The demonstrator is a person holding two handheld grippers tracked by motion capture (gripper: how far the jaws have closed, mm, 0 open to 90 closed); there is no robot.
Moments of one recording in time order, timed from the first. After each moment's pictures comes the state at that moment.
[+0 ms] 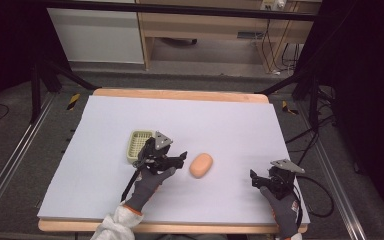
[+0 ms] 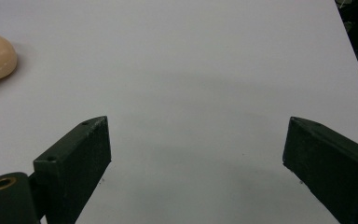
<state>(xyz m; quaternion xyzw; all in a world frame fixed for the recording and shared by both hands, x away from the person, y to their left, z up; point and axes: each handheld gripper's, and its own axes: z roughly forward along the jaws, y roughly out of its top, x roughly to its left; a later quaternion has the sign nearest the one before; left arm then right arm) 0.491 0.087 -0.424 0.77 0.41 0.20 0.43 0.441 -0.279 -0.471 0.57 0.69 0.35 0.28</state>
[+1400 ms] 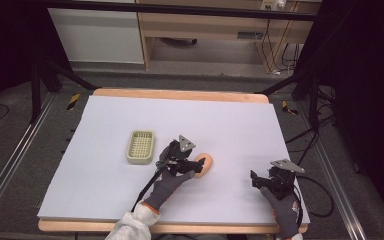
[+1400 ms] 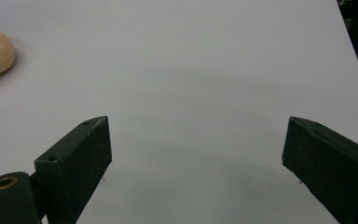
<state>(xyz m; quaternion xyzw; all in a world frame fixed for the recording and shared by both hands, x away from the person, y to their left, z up) 0.499 0.032 -0.445 0.81 0.38 0.18 0.41 0.440 -0.280 -0.470 0.57 0.69 0.34 0.28</state>
